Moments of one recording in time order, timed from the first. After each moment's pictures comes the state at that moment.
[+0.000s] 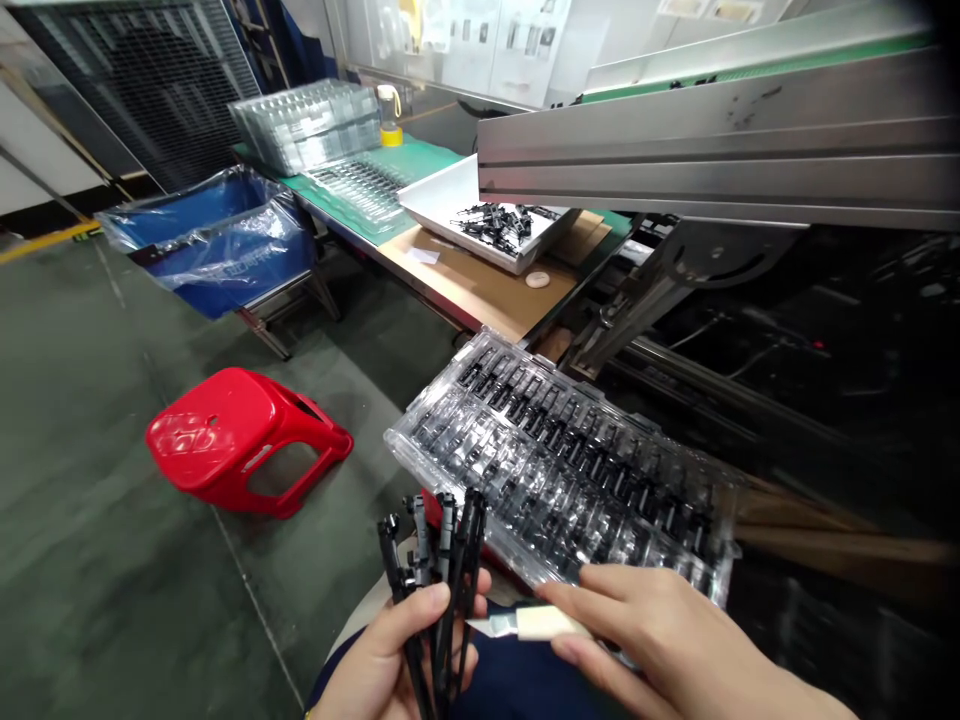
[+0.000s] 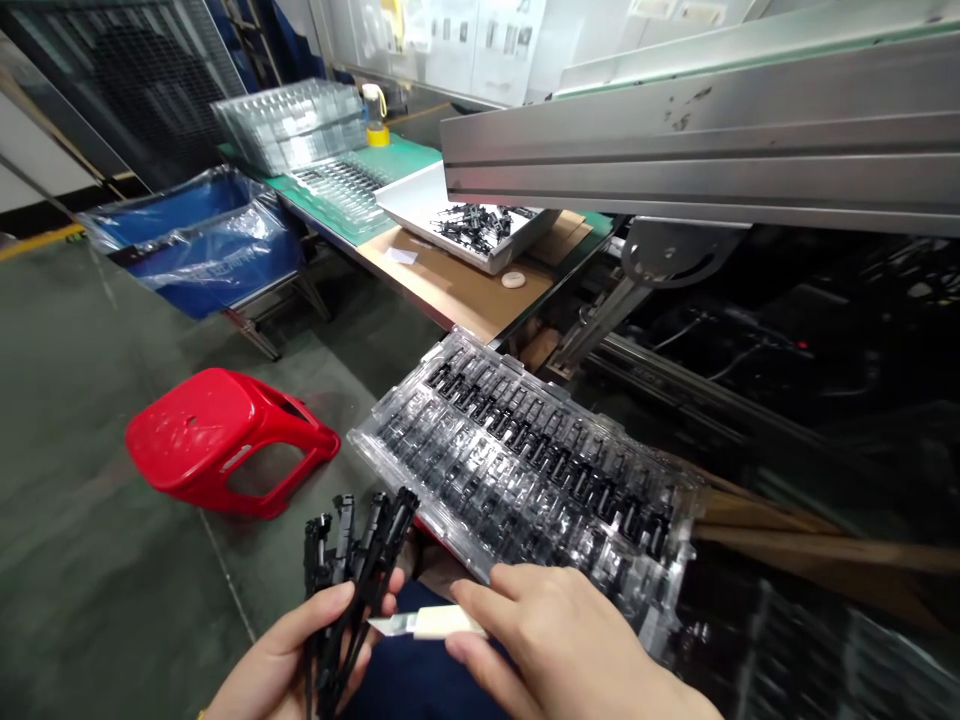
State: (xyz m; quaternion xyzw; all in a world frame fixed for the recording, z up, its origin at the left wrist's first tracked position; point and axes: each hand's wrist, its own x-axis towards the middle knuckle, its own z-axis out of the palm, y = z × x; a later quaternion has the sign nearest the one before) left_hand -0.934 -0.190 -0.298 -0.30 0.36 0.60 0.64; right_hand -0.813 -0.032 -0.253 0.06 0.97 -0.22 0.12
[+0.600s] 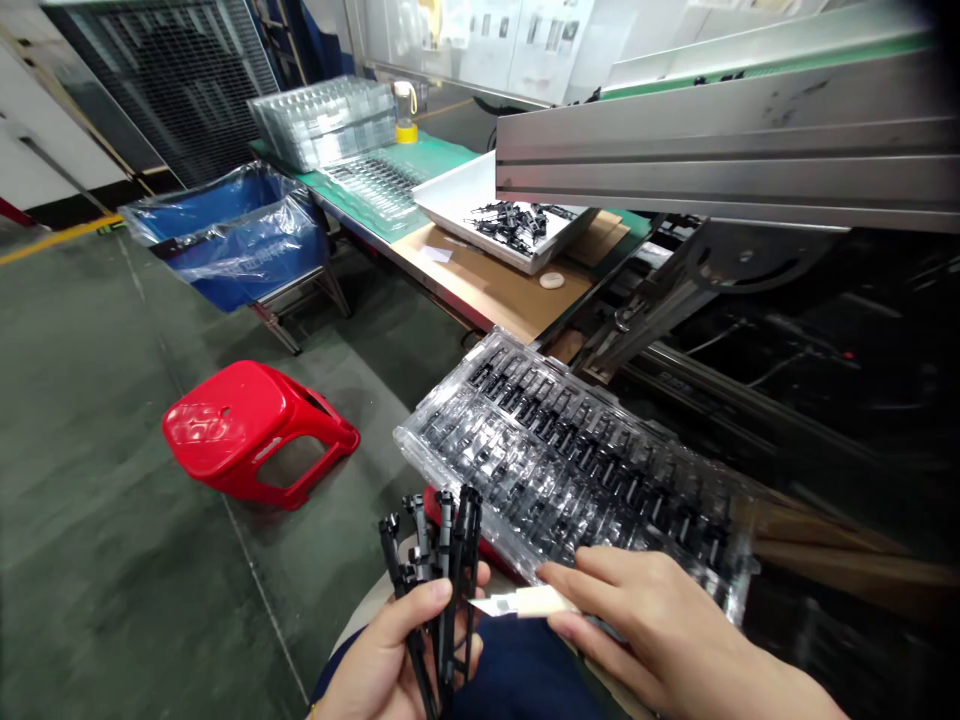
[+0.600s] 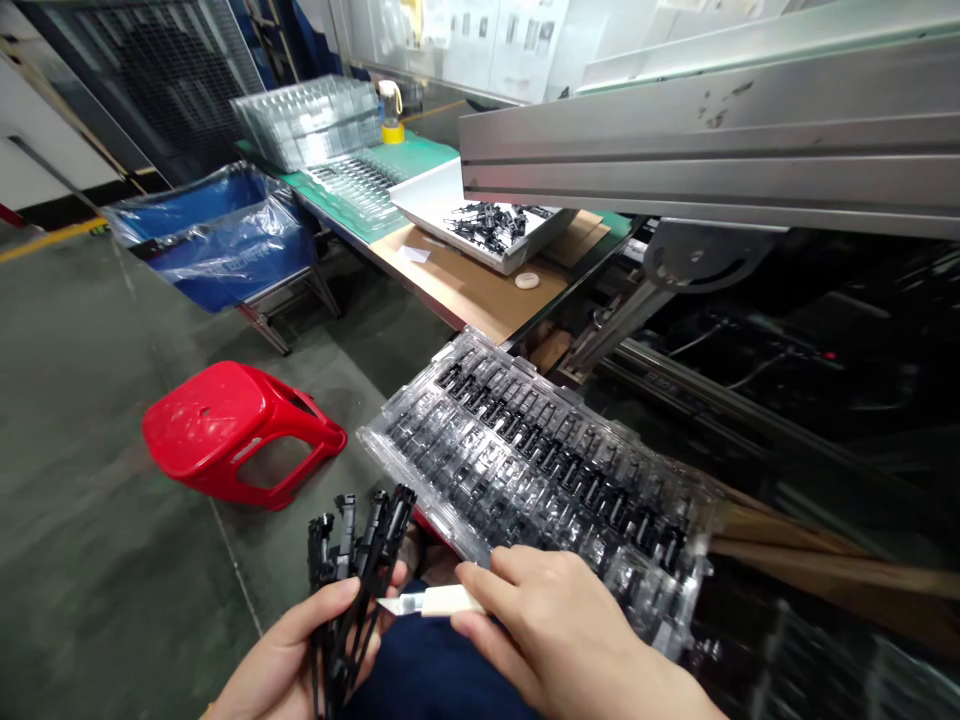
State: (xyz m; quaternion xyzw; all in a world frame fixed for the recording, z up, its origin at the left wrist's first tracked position) left_hand -0.934 -0.190 -0.299 -0.33 0.35 0.62 0.62; right_hand -0.819 -0.025 -0.269 0.04 0.97 -0.21 0.14
